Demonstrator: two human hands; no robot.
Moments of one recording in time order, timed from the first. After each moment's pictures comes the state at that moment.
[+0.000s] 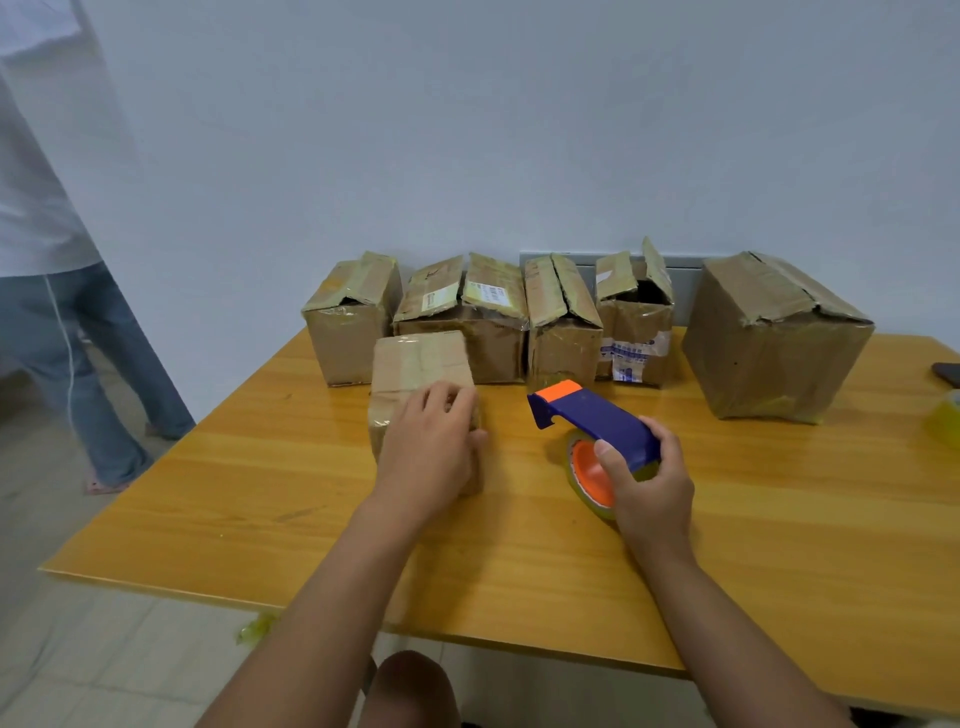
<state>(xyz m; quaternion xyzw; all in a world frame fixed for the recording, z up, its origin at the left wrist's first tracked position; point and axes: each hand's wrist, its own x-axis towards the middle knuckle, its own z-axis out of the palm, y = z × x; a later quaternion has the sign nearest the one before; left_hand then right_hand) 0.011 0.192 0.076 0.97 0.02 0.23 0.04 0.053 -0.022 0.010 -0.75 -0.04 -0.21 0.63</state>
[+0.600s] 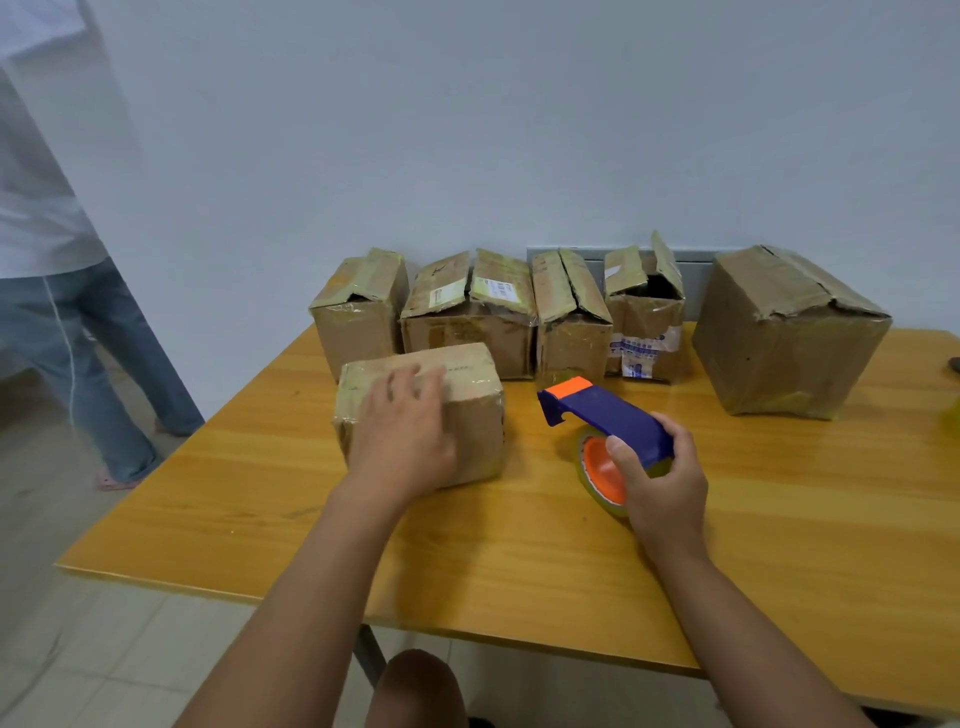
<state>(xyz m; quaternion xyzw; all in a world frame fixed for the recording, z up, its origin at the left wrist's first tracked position) 0.007 0.216 0.092 0.98 0.10 0.16 0.05 0.056 -0.024 0.006 -0.75 -0.03 -0.22 0.62</state>
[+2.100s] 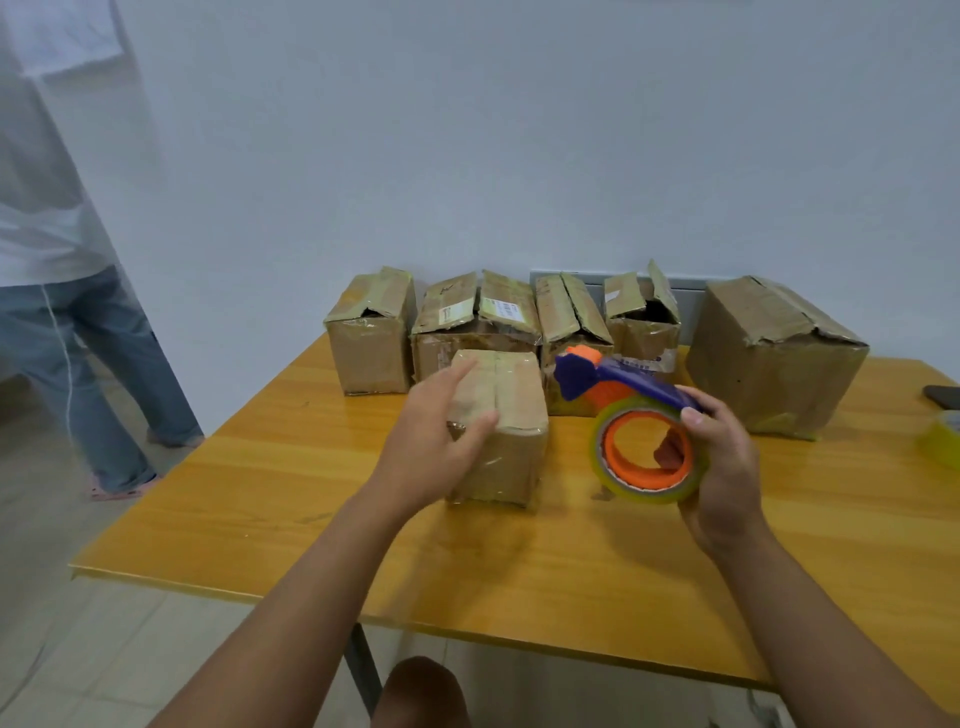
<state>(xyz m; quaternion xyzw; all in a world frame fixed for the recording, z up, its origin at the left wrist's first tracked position) -0.013 0.212 0.105 0.90 -0.03 0.23 0.37 0.050 -0.053 0.070 -0.58 -0.10 -0.11 0.80</state>
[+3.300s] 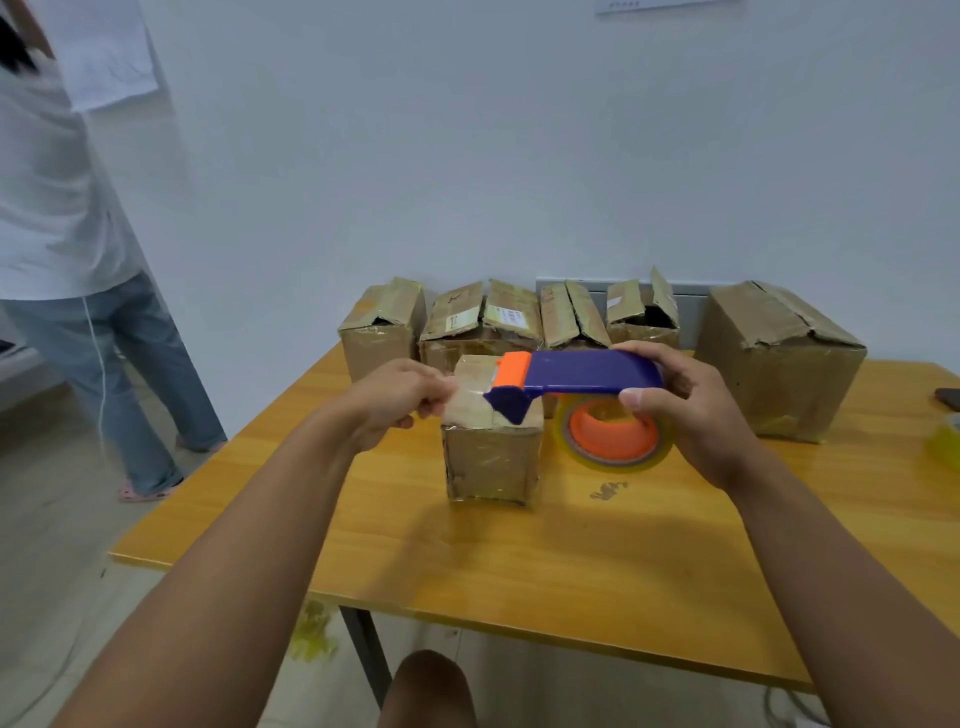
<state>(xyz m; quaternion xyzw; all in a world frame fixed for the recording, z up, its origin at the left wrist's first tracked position) -0.009 0.249 0.163 0.86 0.06 -0.01 0.50 0.055 -0.060 0.132 -0.73 -0.31 -0.04 0.61</state>
